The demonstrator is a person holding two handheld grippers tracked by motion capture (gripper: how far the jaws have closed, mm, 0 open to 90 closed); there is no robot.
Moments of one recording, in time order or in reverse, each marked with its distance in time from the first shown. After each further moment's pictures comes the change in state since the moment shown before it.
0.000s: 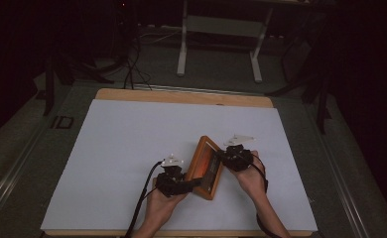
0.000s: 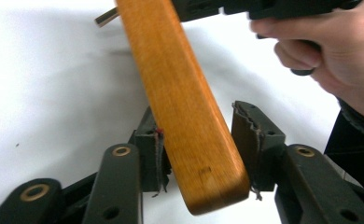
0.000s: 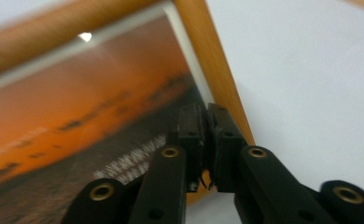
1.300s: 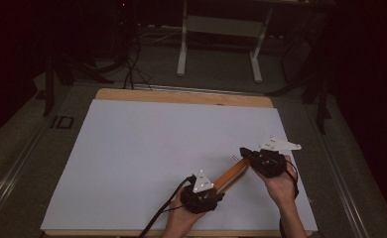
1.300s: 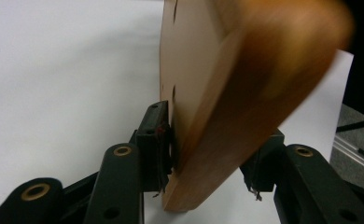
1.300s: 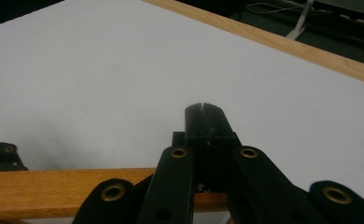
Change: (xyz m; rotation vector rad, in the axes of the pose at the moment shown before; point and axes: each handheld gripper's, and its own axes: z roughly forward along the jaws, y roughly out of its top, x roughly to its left) left arm -0.051 -0.026 0.051 -0.018 0.018 0.300; right arm -0.021 -0.015 -0.088 -0.185 -0.009 0.058
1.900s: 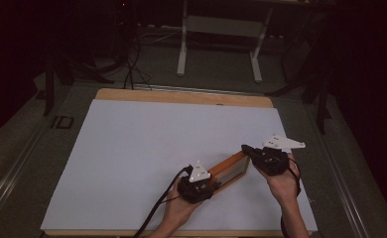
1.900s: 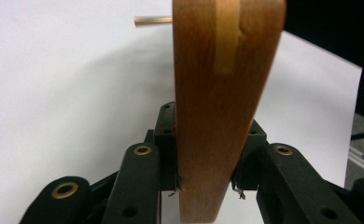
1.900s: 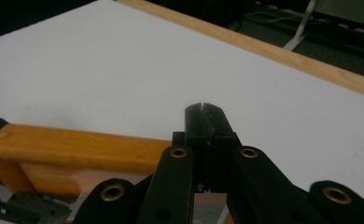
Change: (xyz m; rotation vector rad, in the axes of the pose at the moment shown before) left arm 0.020 0.023 -0.010 -0.023 -0.001 0.002; right arm -0.003 0.007 -0.006 -0.035 0.005 -0.004
